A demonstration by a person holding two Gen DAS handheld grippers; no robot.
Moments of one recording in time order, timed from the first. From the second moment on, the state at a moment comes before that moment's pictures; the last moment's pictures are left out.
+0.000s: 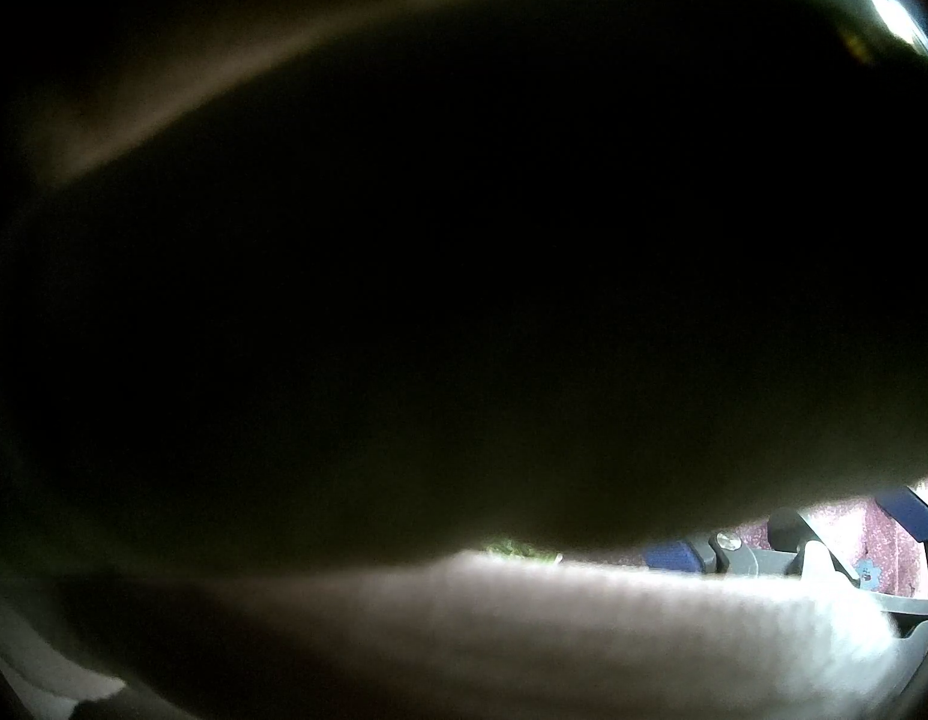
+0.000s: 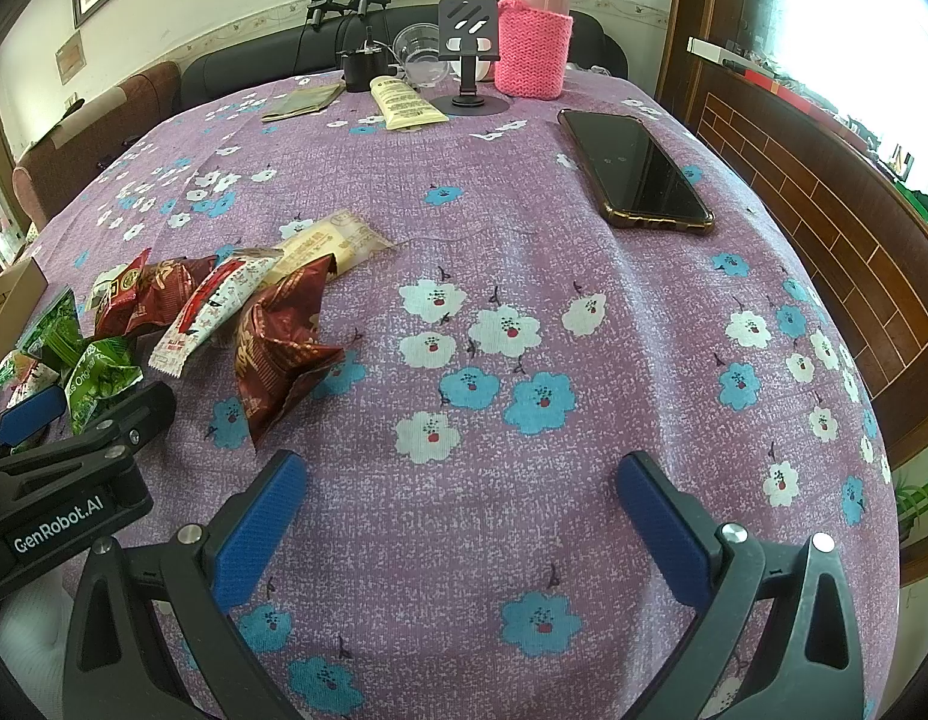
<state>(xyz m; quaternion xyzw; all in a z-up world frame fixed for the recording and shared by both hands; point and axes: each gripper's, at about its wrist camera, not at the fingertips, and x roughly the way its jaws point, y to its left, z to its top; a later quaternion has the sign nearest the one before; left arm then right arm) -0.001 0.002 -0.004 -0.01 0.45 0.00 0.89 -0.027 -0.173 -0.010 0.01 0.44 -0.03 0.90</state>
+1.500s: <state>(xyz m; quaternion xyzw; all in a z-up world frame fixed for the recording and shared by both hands) -0.001 0.003 -0.007 -0.01 0.45 0.00 0.89 -0.027 -0.173 -0.010 0.01 0.44 -0.03 0.90</state>
